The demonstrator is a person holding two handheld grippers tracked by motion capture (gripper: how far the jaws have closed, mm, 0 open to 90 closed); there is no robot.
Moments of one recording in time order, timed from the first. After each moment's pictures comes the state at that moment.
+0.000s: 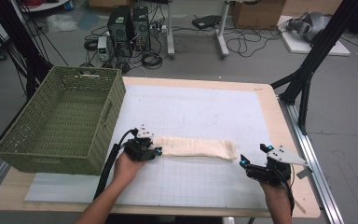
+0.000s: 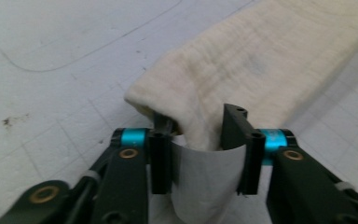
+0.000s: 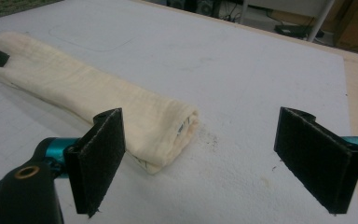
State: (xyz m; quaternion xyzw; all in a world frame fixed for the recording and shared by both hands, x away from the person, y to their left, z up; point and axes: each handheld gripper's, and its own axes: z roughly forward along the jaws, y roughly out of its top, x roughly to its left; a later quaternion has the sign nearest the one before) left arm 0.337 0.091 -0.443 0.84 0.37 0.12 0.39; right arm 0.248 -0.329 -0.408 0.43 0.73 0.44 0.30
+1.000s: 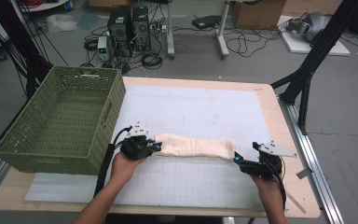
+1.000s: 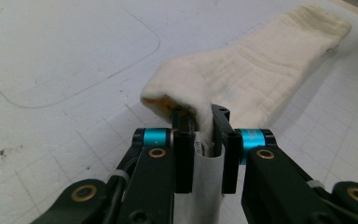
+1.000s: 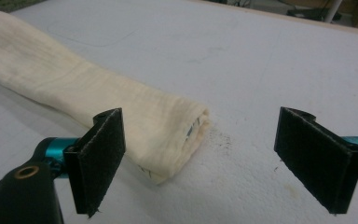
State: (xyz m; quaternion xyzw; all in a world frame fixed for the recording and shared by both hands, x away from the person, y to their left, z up) left arm 0.331 0.101 -0.427 0.80 0.35 0.10 0.47; right arm 0.275 -0.318 -0.425 0.45 0.73 0.43 0.26
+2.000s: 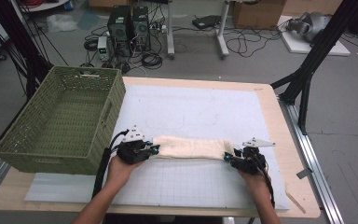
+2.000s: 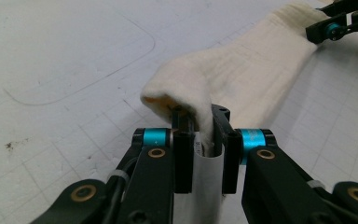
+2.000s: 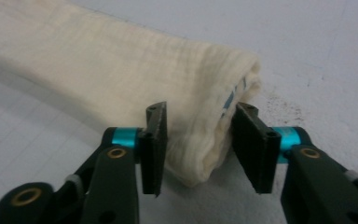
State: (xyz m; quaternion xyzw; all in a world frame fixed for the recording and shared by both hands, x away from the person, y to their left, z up) left arm 0.318 0.109 -0.428 0.80 0.33 0.12 0.48; right arm 0.302 -0.296 -0.451 0.48 0.77 0.40 0.16
